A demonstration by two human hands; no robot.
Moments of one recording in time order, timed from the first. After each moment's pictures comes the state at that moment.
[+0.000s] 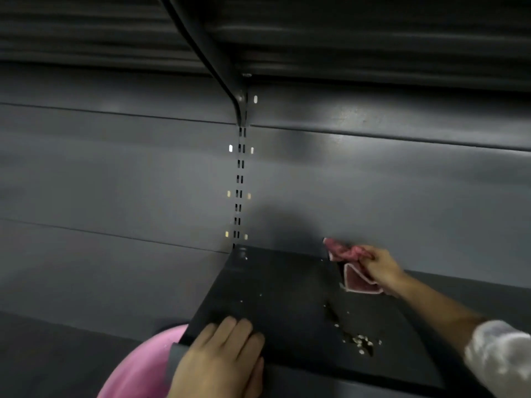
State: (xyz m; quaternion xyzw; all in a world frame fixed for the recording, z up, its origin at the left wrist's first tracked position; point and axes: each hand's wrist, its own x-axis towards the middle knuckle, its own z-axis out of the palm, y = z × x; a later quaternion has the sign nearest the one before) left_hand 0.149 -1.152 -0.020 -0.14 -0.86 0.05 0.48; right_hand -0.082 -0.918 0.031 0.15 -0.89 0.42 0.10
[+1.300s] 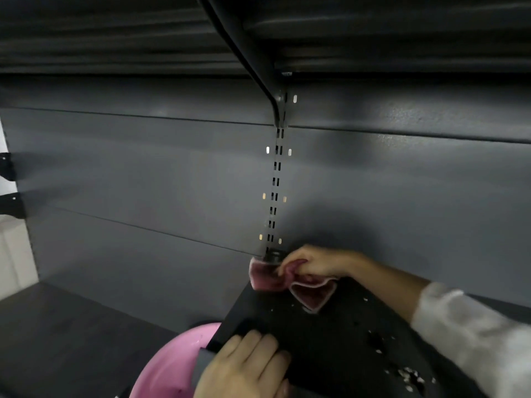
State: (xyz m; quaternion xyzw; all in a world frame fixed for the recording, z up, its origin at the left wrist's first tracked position) left_hand 0.152 -1.153 -0.032 -0.10 -0.90 0.05 0.41; right_hand -0.075 -1.068 0.054 0.47 -0.83 0.20 -0.23
